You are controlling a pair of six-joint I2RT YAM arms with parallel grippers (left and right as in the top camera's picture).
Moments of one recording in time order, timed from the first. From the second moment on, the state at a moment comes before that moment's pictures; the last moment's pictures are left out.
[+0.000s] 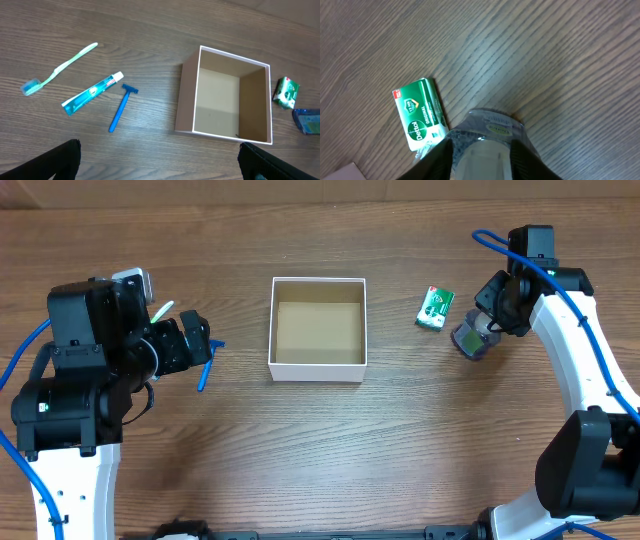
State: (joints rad) left arm 0.05 1.17 1.42 -1.10 0.16 -0.23; right arm -0.06 1.76 1.44 -0.87 0.12 0.70
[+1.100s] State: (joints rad) left arm 0.05 1.17 1.42 -1.10 0.16 -0.23; right arm 0.00 1.67 1.62 -0.96 0.15 0.43
